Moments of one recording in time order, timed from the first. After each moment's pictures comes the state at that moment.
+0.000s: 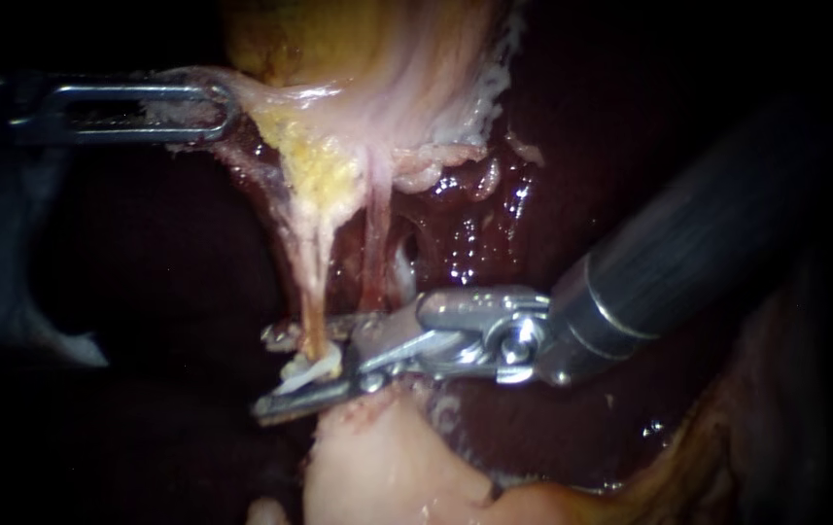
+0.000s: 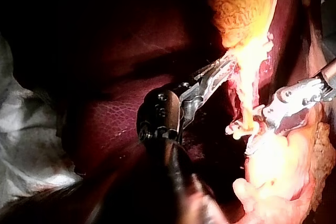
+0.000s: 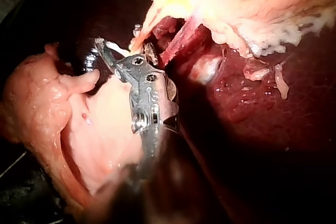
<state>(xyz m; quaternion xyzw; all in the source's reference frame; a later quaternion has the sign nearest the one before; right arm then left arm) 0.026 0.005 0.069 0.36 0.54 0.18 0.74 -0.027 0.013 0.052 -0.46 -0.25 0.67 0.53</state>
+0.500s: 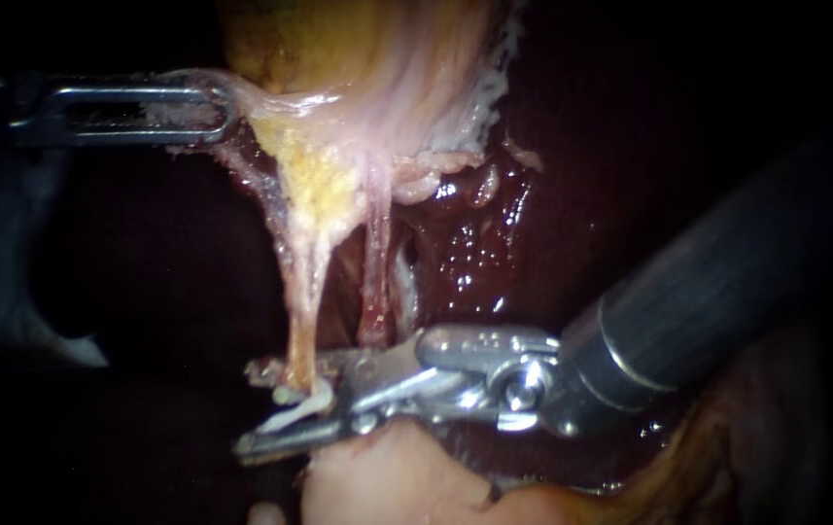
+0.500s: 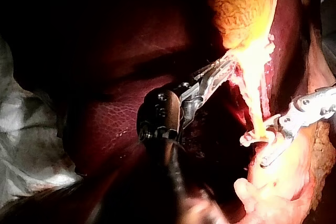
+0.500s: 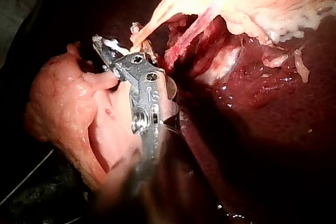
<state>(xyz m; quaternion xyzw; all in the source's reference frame) 0.026 0.002 0.063 0.37 0.56 0.17 0.72 -0.027 0.013 0.052 -0.46 -0.25 0.67 0.53</state>
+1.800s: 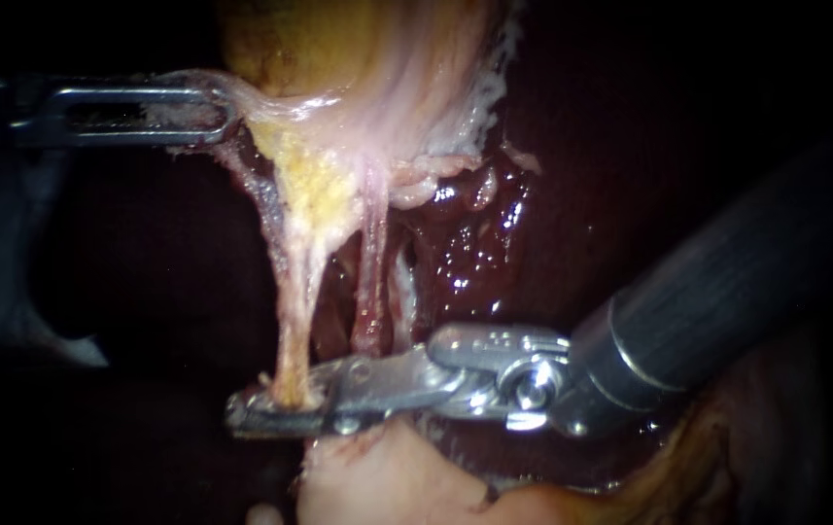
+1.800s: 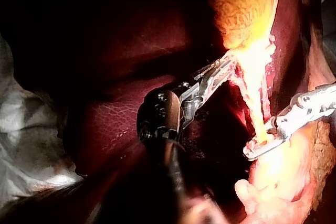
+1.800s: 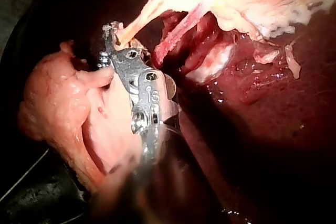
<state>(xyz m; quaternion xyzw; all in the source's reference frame) 0.025 0.003 0.065 0.39 0.56 0.16 0.72 -0.027 0.013 0.052 -0.46 -0.25 0.67 0.53</state>
